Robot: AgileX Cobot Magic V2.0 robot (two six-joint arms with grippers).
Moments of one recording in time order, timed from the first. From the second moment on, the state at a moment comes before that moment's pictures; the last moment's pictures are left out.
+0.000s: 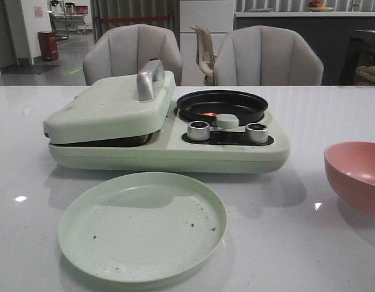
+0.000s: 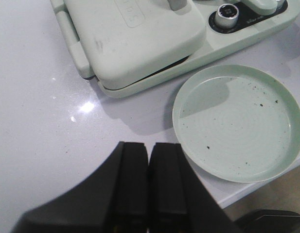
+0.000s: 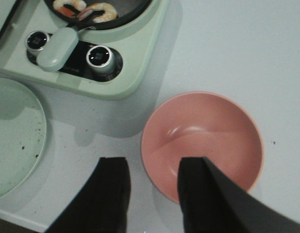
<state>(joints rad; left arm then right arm) -0.42 0.88 -0.84 -0.05 0.77 0.13 0.06 1.04 -0.85 0.22 0.70 -0.20</state>
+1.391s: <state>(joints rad) -0.40 0.88 -0.84 0.02 0.77 -0.02 0.06 0.82 -0.63 0.04 0.76 0.00</state>
